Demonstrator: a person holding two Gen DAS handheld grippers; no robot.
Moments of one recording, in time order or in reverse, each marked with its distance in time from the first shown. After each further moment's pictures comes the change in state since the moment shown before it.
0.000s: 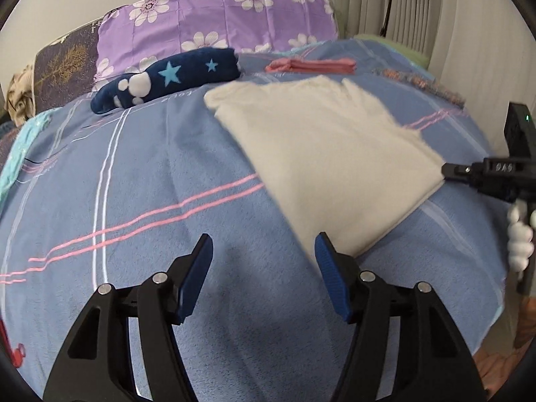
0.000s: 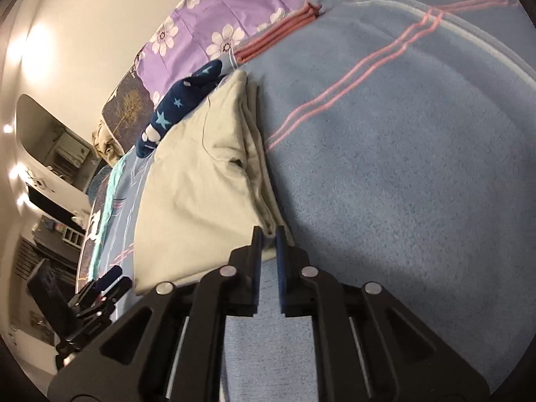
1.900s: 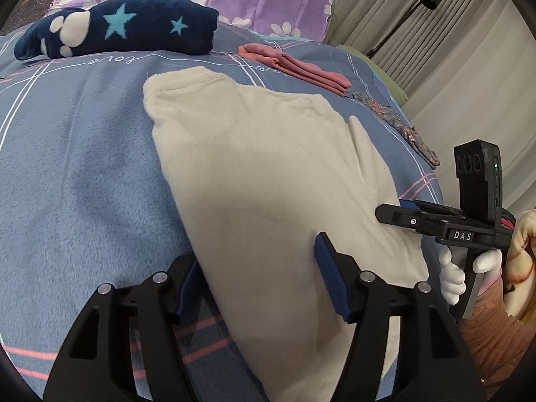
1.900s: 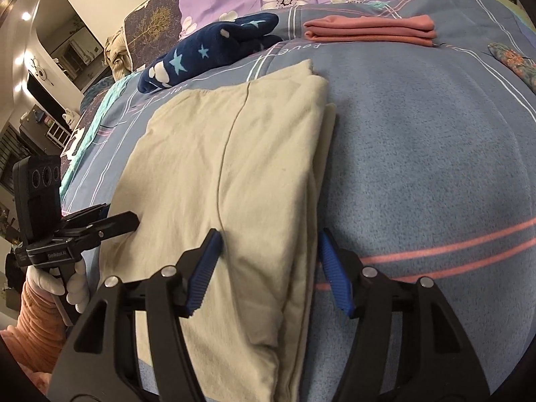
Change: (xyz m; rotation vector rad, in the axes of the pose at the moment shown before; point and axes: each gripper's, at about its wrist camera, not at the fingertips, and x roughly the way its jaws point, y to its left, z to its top) left arm 0.120 0.045 0.079 -0.232 0.092 -0.369; right arm 0.115 0.045 0.086 -0.325 0.291 0.052
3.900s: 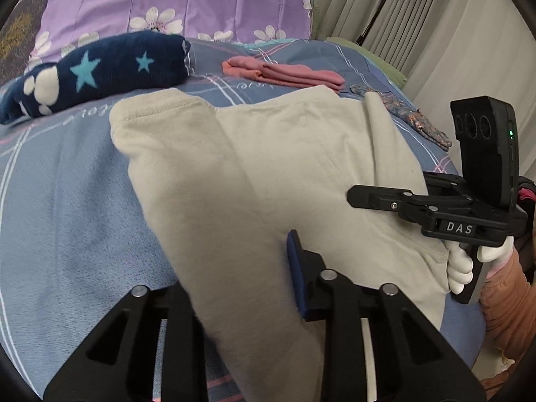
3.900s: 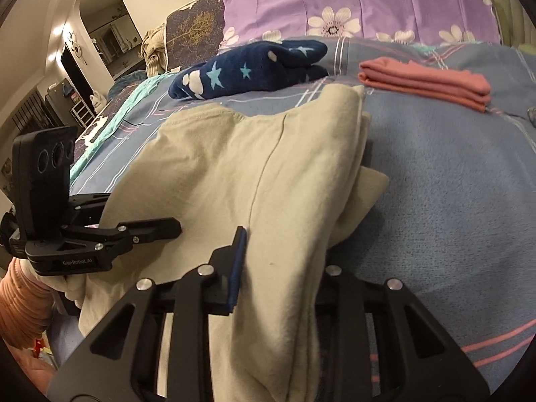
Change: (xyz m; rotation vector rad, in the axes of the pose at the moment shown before) left arm 0.029 -0.018 0.024 0.196 -0.065 0.096; right arm 0.010 0.026 0.026 -0.183 -0.123 0.052
